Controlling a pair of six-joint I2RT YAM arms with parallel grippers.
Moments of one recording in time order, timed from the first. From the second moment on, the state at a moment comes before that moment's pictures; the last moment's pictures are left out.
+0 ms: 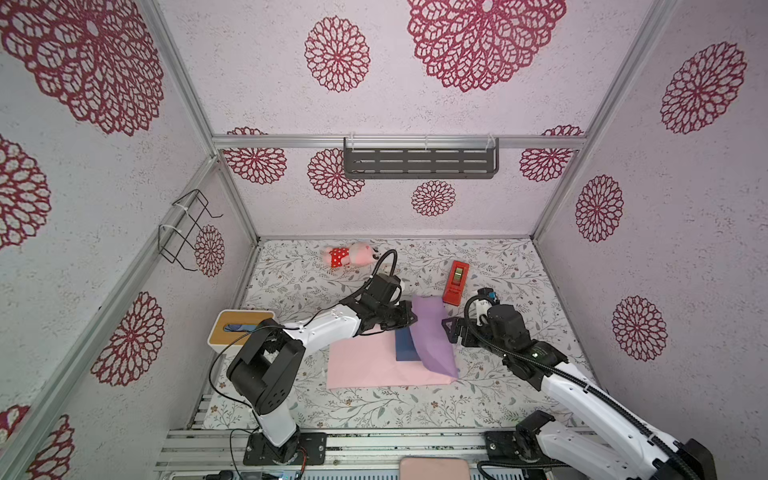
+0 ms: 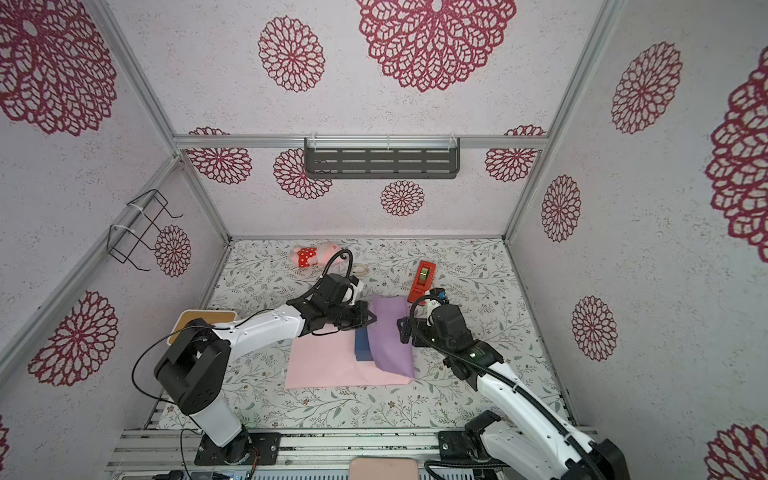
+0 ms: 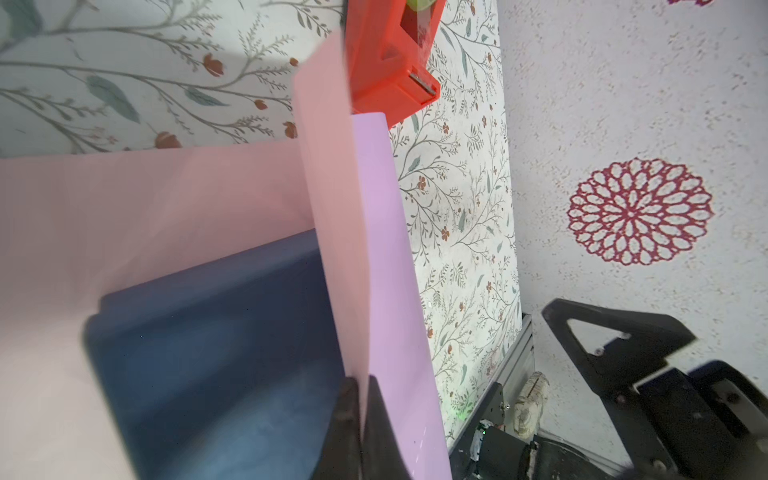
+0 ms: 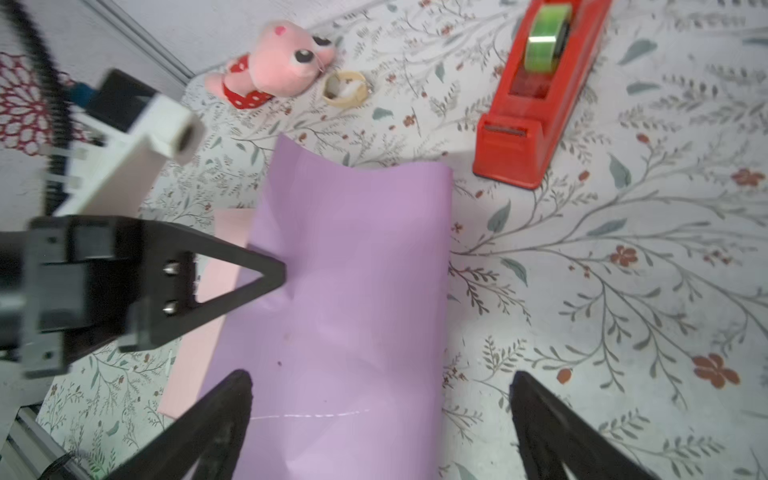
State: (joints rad) left arm -0.67 1.72 1.09 -0.15 0.38 -0.76; right arm 0.55 0.95 0.64 -0.34 -0.03 0.55
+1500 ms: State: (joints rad) left arm -0.59 1.64 0.99 -0.18 0.39 -0.63; right arm 0.56 1.37 0.73 -0.22 -0.16 0.62
